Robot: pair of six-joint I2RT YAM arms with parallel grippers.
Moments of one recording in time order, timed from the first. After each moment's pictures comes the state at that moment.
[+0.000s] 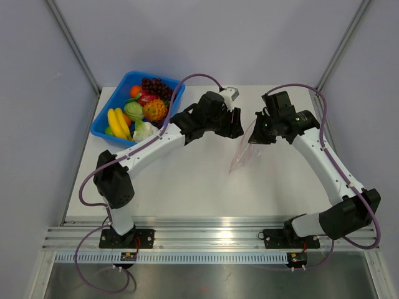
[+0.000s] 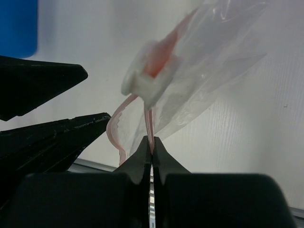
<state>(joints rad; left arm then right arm) -0.82 1.80 1.68 -0.42 0.16 -0.42 0.37 1.39 1.43 -0.97 -0.10 0.49</state>
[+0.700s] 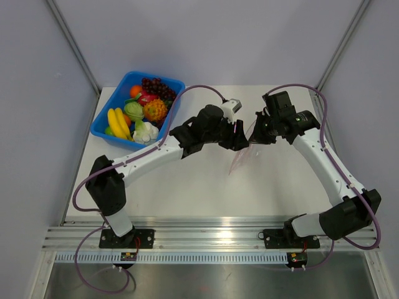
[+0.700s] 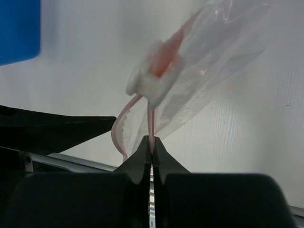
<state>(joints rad) -0.87 1.71 1.47 -0.21 0.23 -0.47 0.37 1.38 1.43 -0.97 -0.10 0.51</state>
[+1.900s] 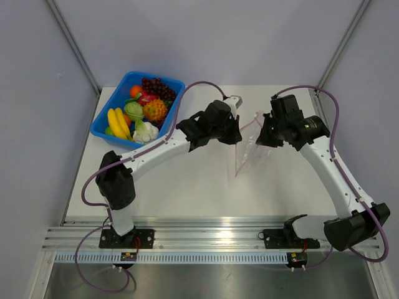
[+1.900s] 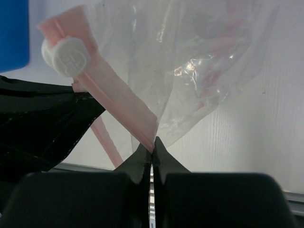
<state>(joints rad) -0.88 1.81 1.63 -0.39 0.08 -0.48 0.37 1.30 1.43 -1.02 -0.01 0.53</state>
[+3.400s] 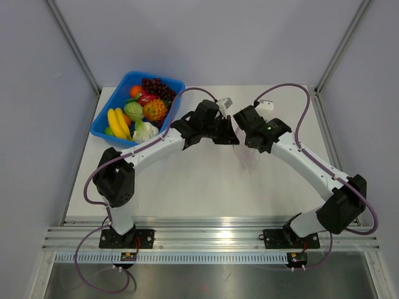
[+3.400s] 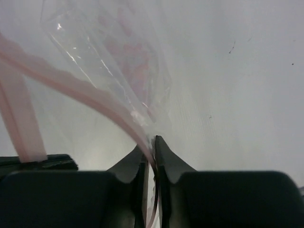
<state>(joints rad) -0.79 1.81 1.51 -0.26 0.33 -0.66 0.62 1.46 1.37 -0.95 0.59 0.68</state>
